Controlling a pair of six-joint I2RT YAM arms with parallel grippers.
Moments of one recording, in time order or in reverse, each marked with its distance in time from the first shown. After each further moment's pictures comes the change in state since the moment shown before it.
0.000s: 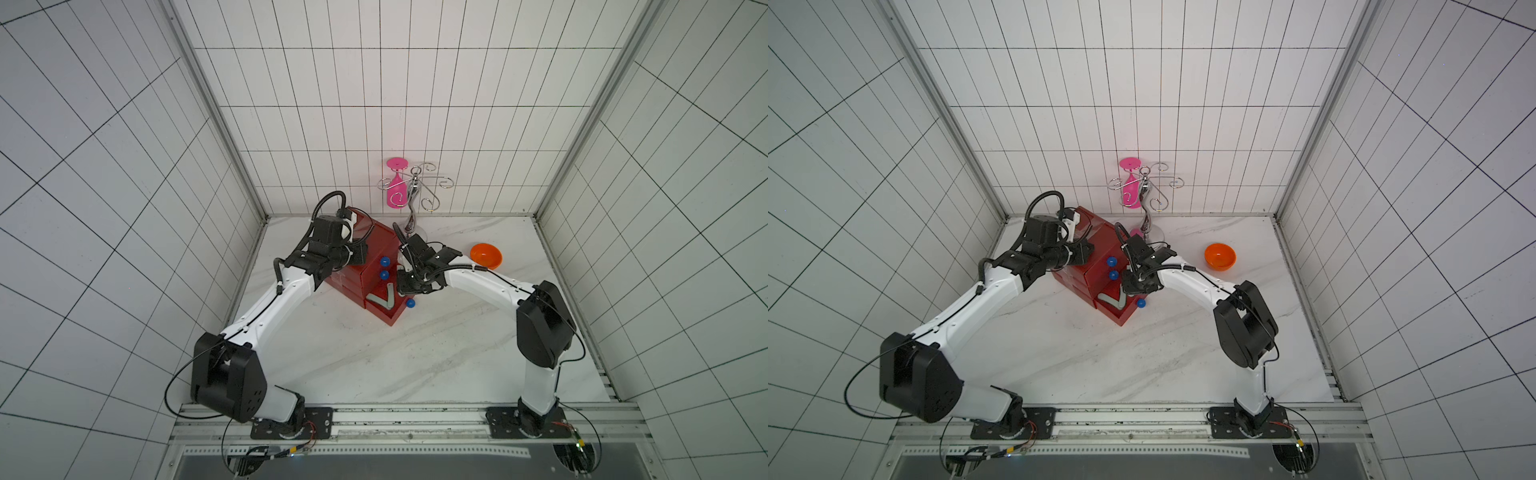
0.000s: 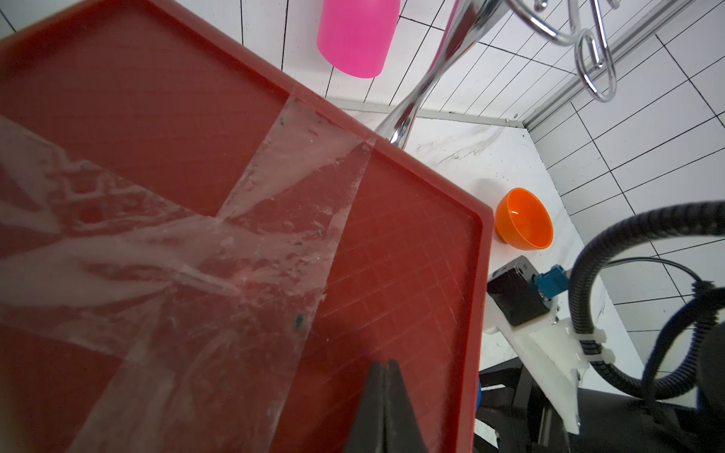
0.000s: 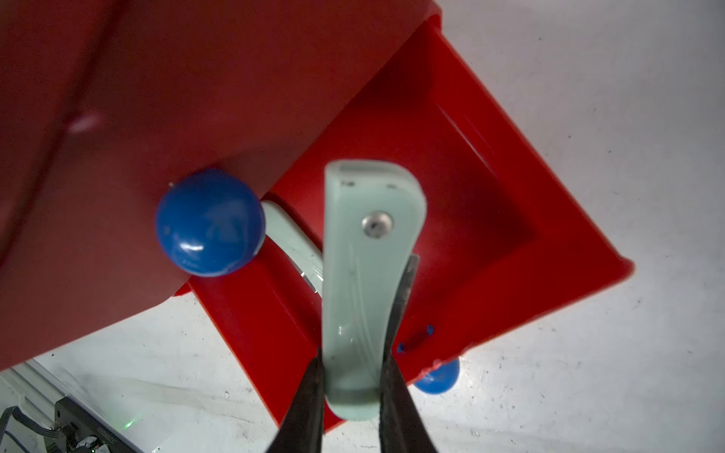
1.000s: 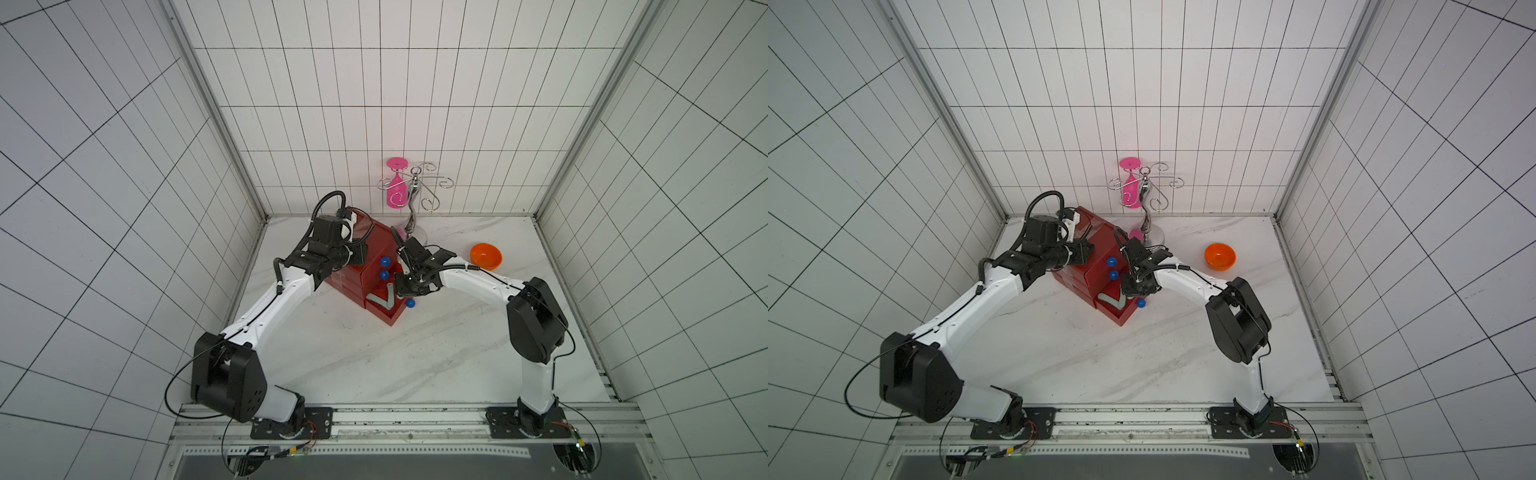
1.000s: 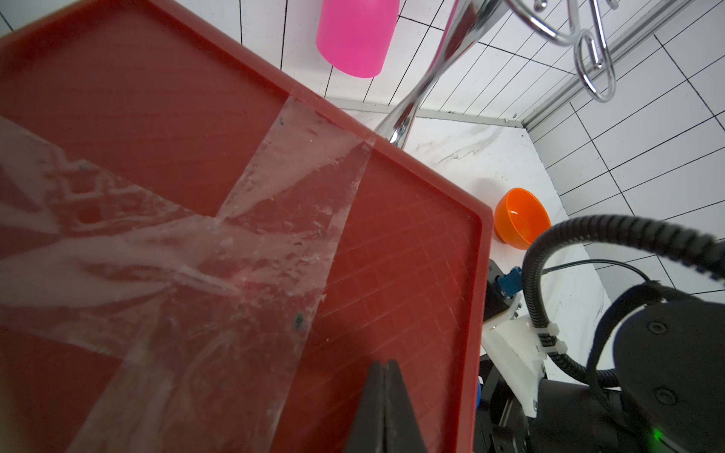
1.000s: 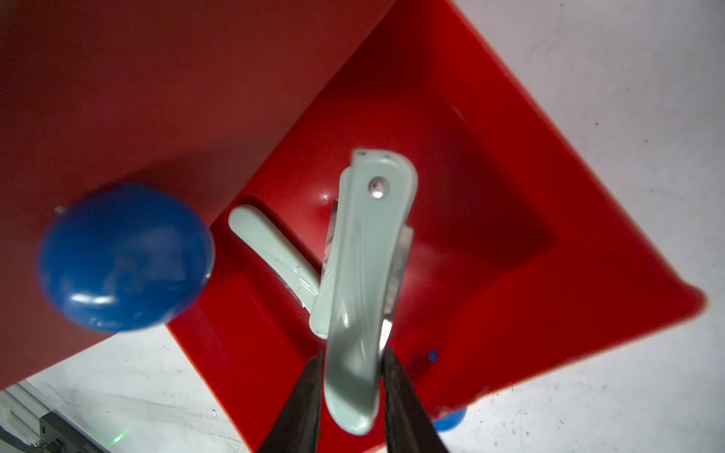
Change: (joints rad) left arm 0.002 0.001 0.000 0.000 0.003 0.000; right arm -0.003 0.045 0.000 0.017 -0.003 0.013
